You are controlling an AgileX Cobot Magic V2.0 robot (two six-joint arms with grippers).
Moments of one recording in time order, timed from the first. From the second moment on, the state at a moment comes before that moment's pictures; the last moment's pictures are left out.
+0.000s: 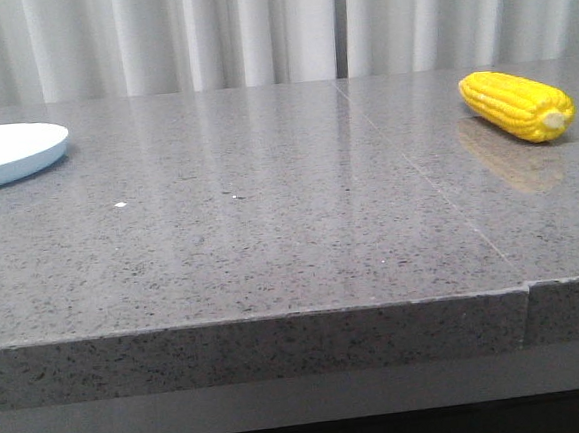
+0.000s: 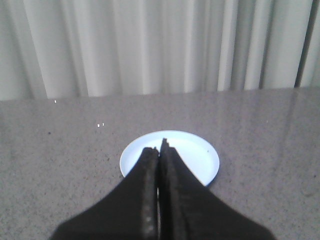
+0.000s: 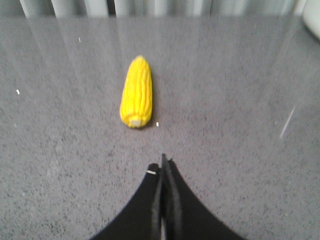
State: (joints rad) left arm -0.01 0.42 -0.67 0.05 0.47 -0.03; right arm 0.00 0.52 -0.73 0.02 0.67 0.05
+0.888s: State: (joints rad) left arm -0.01 0.74 -0.73 0.06 0.69 -0.03; right arm 0.00 0.74 -0.73 0.02 0.70 0.04
